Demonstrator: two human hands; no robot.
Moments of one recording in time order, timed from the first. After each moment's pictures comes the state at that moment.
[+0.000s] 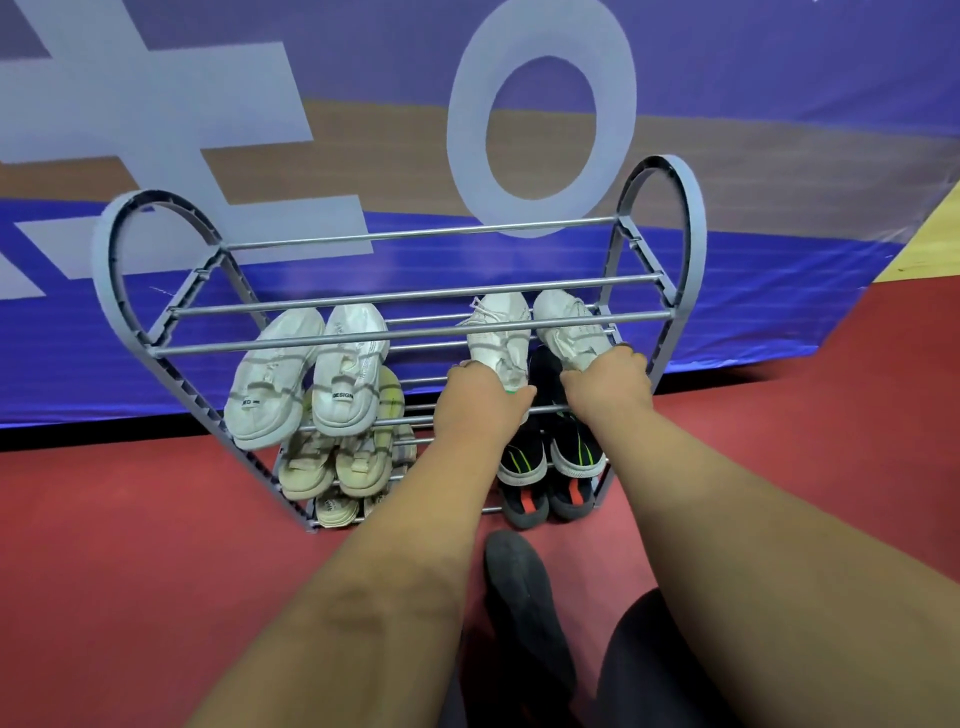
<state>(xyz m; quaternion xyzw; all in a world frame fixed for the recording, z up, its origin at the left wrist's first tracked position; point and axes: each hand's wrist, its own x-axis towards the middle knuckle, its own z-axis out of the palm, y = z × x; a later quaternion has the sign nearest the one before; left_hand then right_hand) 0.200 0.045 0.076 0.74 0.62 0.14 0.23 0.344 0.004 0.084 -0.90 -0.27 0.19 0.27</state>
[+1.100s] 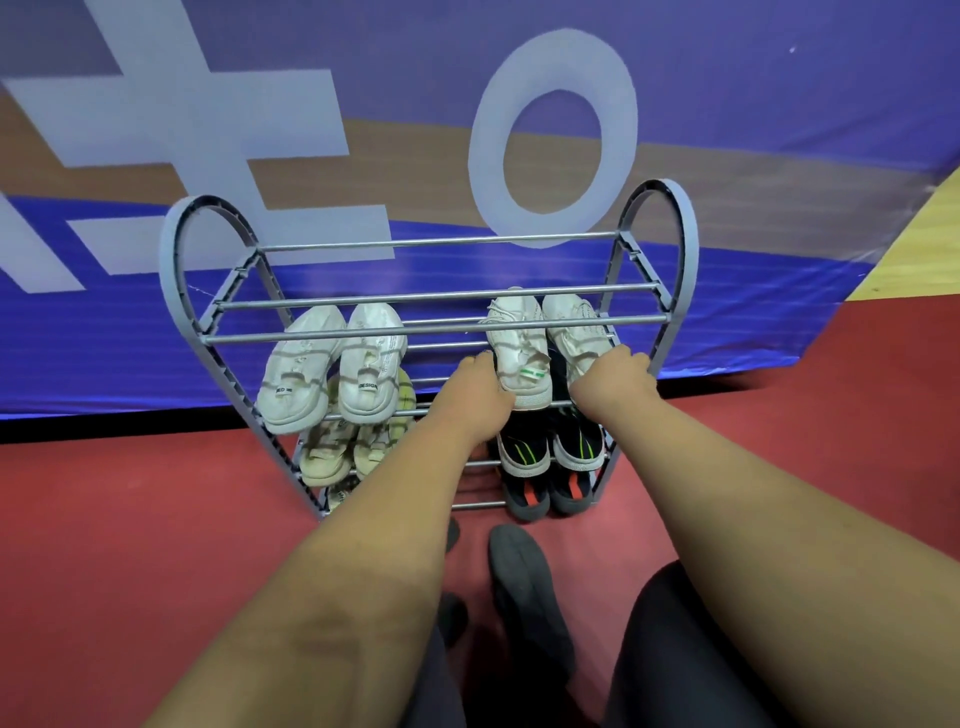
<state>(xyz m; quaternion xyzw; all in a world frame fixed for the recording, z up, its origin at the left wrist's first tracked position) 0.153 0.045 0.096 0.82 0.48 0.12 0.28 0.321 -0.022 0.124 -0.92 -0.29 0.21 0.15</state>
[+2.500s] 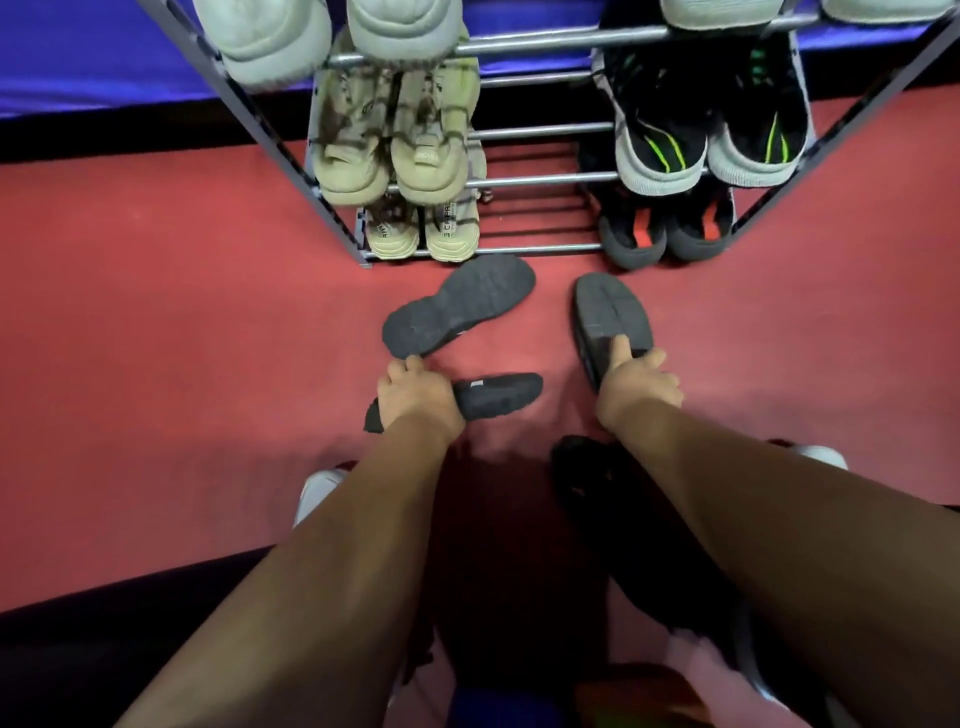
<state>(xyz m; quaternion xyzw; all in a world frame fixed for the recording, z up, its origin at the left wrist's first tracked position) -0.057 -0.063 -0.211 0.73 0.59 -0.32 0.11 0.179 -0.135 -0.224 -0.89 -0.34 0.28 -0.13</state>
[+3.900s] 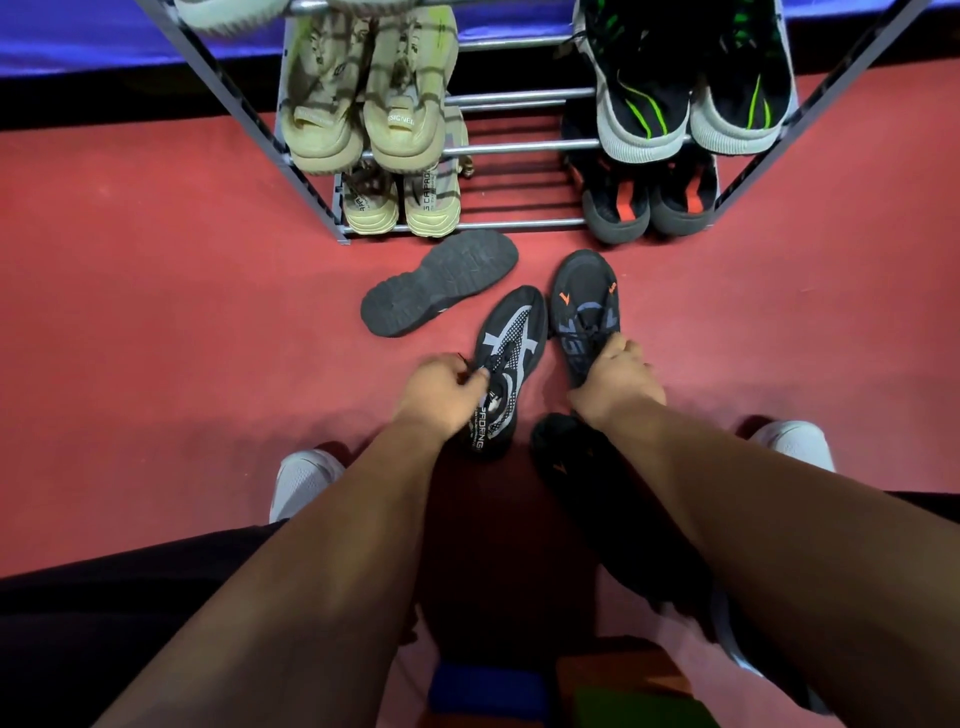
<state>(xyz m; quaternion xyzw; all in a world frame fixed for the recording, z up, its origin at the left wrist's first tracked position) -0.040 -0.097 -0.223 0.66 0.64 -0.05 0.39 0.176 -0.163 -0.214 -0.86 -0.38 0.32 -0.08</state>
